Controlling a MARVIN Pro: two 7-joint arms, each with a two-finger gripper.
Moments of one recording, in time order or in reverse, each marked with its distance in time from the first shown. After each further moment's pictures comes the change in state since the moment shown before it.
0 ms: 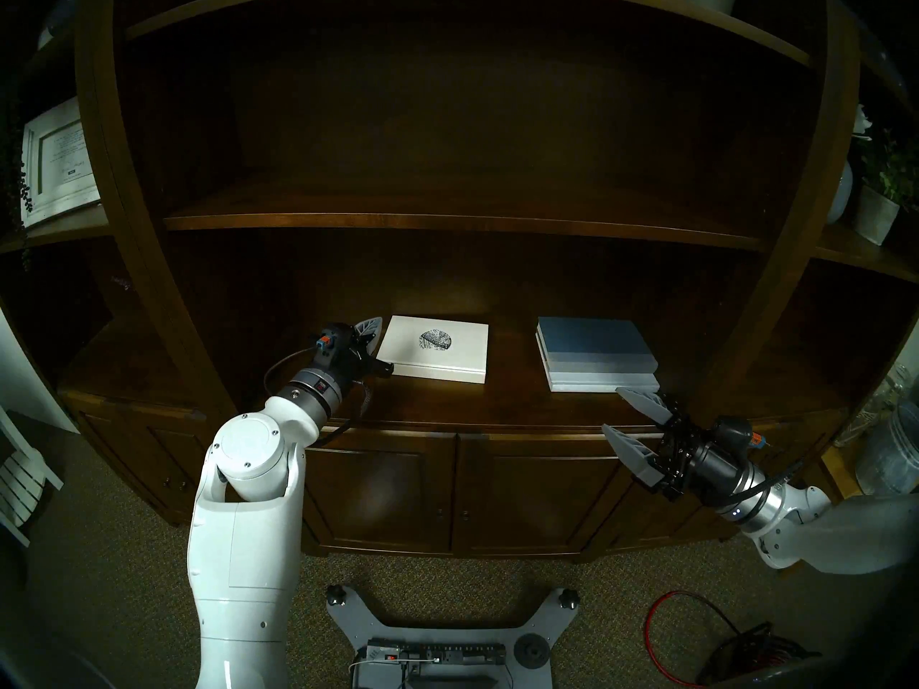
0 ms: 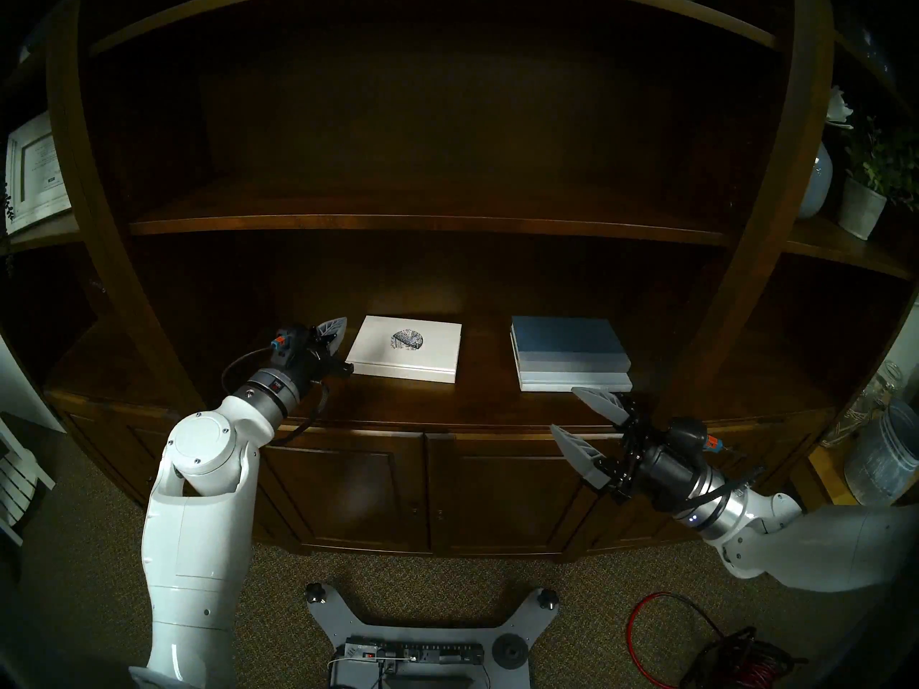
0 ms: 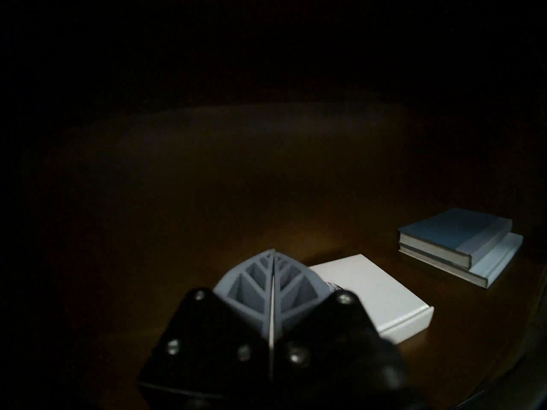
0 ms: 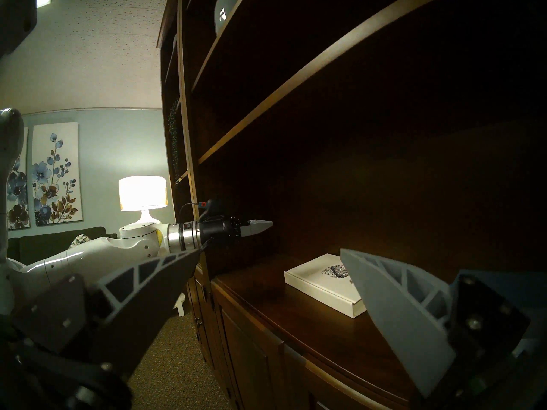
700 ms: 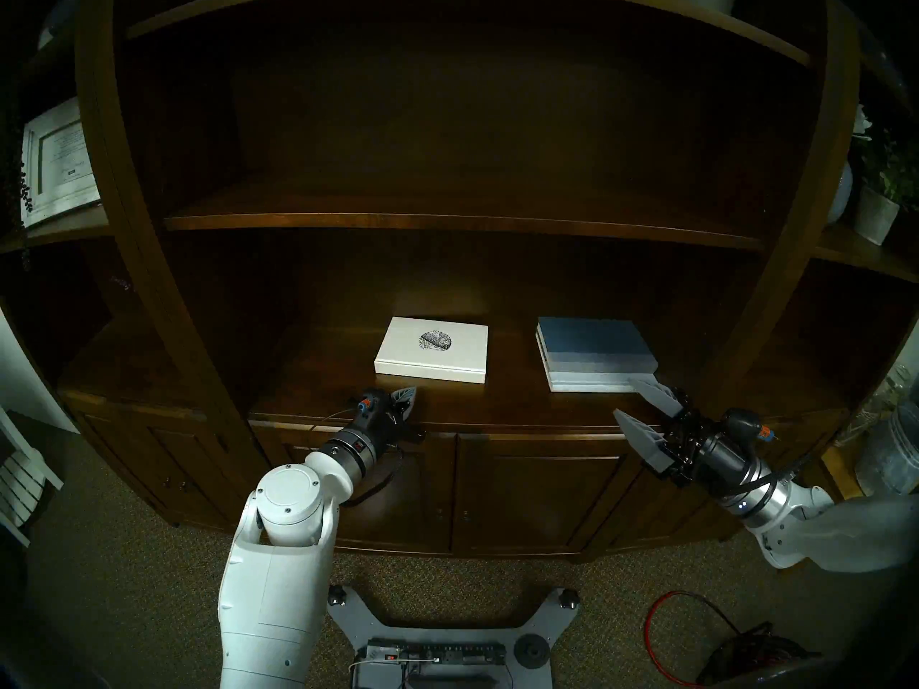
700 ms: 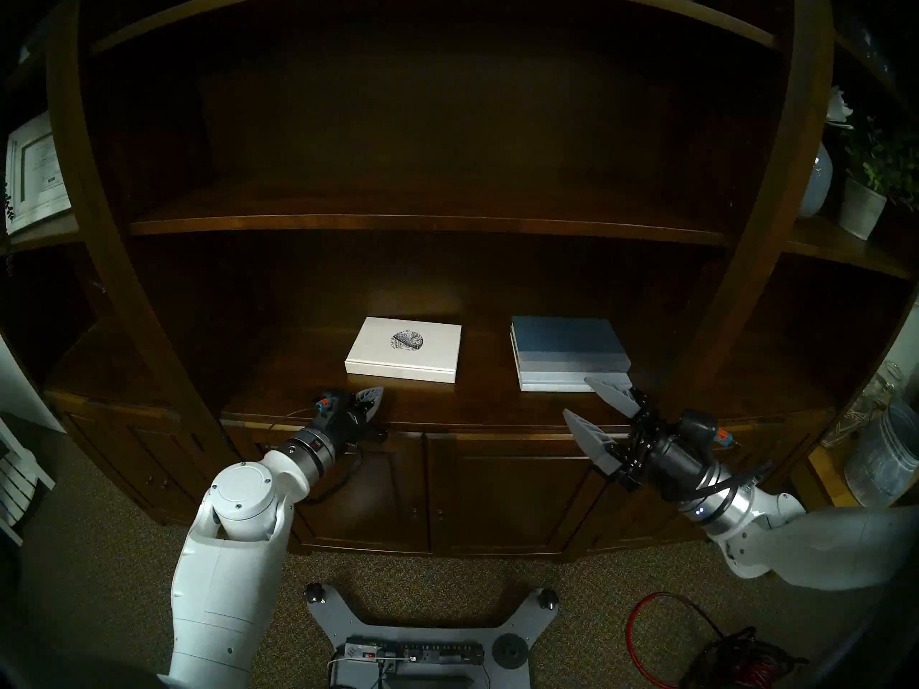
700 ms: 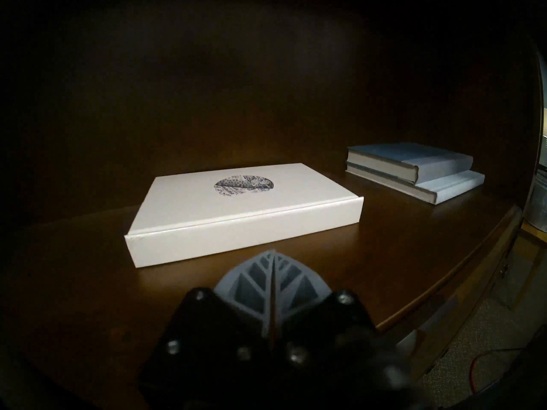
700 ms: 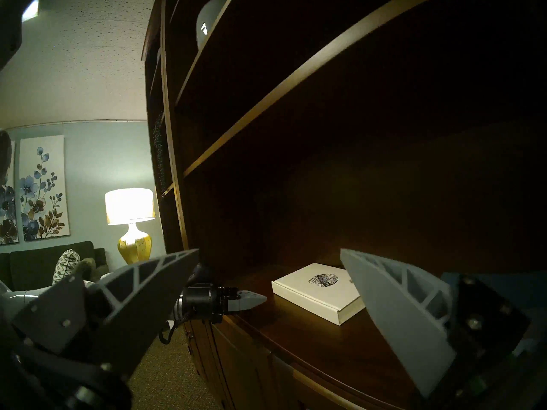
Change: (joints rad) left arm 0.026 -0.013 0.122 0.162 0.047 0.018 0.077; right arm -0.099 0.000 0.101 0.003 0.075 -0.002 0.008
